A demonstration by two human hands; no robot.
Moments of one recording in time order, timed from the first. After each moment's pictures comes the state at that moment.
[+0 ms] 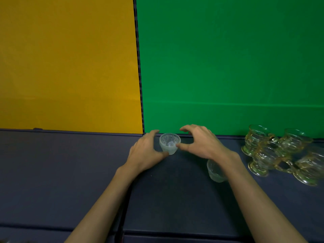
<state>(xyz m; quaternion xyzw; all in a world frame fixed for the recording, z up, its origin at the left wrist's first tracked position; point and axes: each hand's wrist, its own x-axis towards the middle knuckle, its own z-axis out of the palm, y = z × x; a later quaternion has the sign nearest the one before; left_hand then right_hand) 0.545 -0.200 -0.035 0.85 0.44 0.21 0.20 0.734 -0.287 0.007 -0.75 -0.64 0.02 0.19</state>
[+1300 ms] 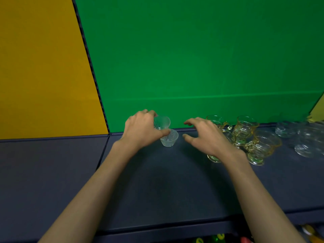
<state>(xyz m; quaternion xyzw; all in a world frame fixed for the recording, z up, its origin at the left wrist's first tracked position) 0.653 -0.246 0.029 0.90 0.39 0.20 0.02 0.816 -0.385 0.021 -0.80 -0.57 -0.04 0.20</state>
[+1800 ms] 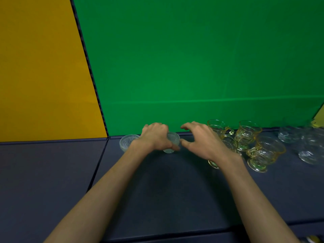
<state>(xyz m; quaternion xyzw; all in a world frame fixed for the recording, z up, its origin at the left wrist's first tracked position) 0.706 -0.234 0.009 0.94 0.35 0.04 0.02 0.821 -0.369 0.018 -0.79 -0.59 -0.04 0.19</state>
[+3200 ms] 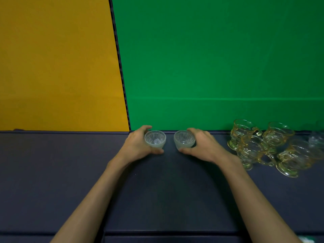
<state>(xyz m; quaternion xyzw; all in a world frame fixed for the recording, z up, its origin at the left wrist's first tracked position) 0.573 -0.194 -0.028 0.83 0.44 0.18 0.28 0.781 -0.321 -0.014 -0.79 -0.57 0.08 0.19</state>
